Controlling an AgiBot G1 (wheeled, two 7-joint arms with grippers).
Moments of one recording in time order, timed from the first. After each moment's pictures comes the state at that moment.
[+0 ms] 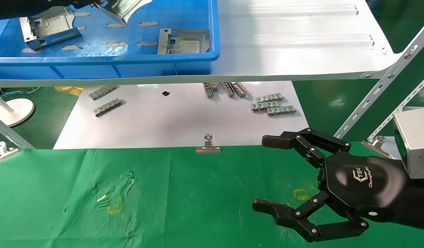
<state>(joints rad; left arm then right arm) -2.10 1.02 0.48 -0.08 1.34 1.19 0.02 1.08 -0.56 -0.39 1.22 -0.63 -1.42 0.12</state>
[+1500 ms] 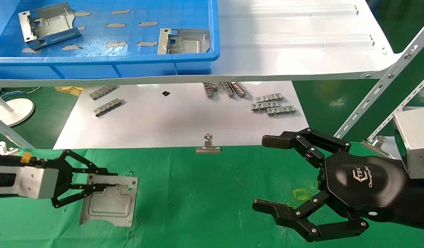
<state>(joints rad) -1.64 0.71 0.79 -0.49 1.18 1.57 0.78 1.08 -0.56 -0.39 1.22 -0.63 -1.42 0.12</state>
